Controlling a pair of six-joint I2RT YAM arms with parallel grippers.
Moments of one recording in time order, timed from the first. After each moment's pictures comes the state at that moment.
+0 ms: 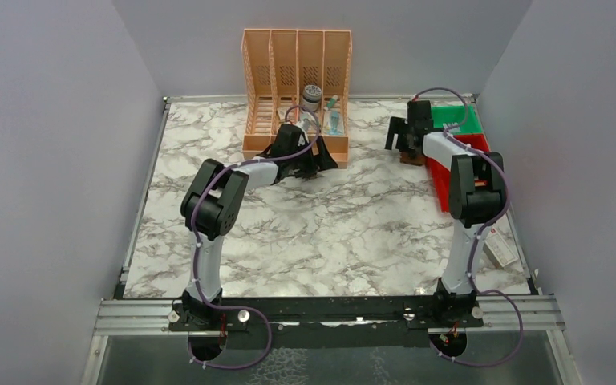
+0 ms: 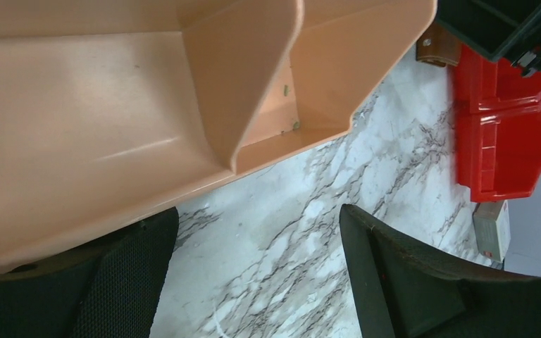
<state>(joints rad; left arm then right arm) -0.46 2.07 1.29 0.16 0.35 -0.69 0.10 2.10 1.51 -0.23 0.10 0.23</state>
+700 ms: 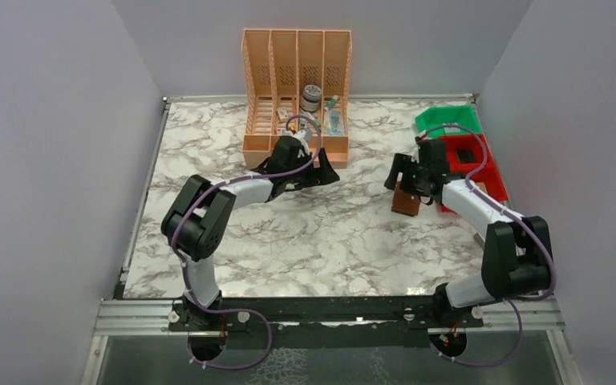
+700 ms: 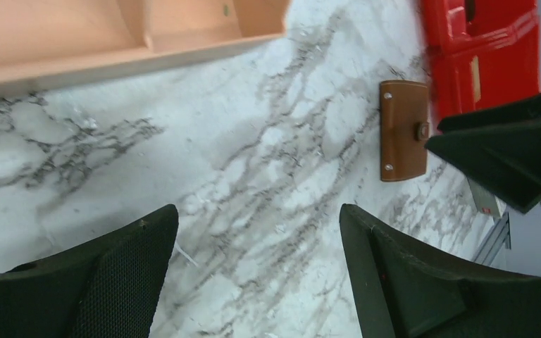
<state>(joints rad) -0.52 1.89 1.10 0.21 0.33 -0.67 0.16 1.49 0.86 -0.24 -0.05 0.34</state>
